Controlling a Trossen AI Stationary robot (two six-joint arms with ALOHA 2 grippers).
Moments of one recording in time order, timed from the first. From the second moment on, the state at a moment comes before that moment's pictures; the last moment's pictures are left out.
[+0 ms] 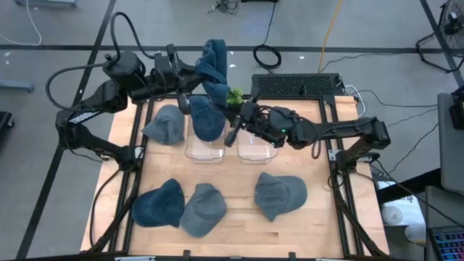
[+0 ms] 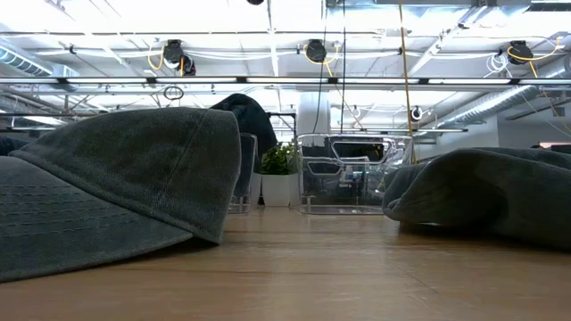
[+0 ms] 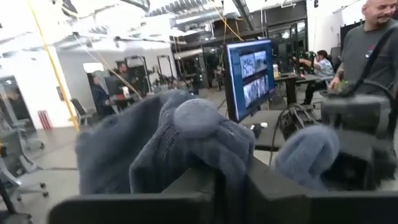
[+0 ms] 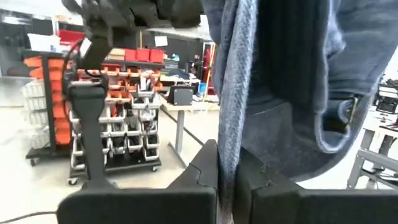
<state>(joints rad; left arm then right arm) 0.23 1.29 1.71 -0.28 -0.02 0.17 0.08 1.60 1.55 0.21 0.53 -0.14</state>
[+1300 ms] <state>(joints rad) 0.22 1.25 1.71 -0.57 0.40 0.13 0.03 1.17 1.55 -0.79 -0.14 0.24</state>
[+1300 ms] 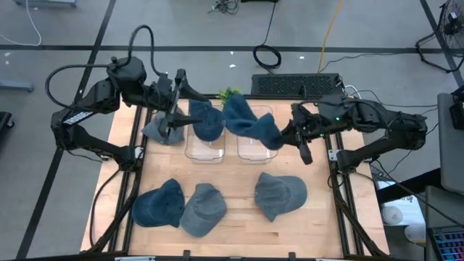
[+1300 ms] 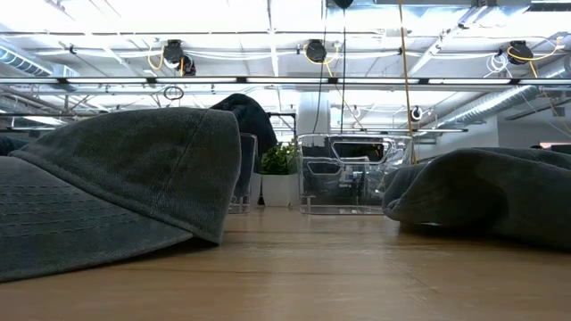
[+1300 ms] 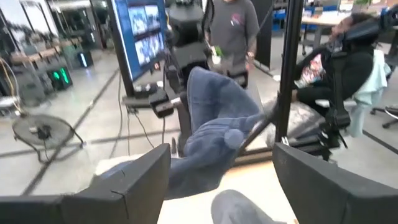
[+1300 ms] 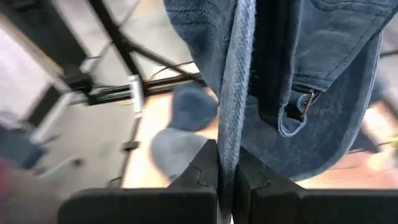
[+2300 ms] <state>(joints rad) 0.13 1.32 1.71 -0.67 0.35 0.09 -0.22 1.32 1.55 -0.75 -0.84 0.35</state>
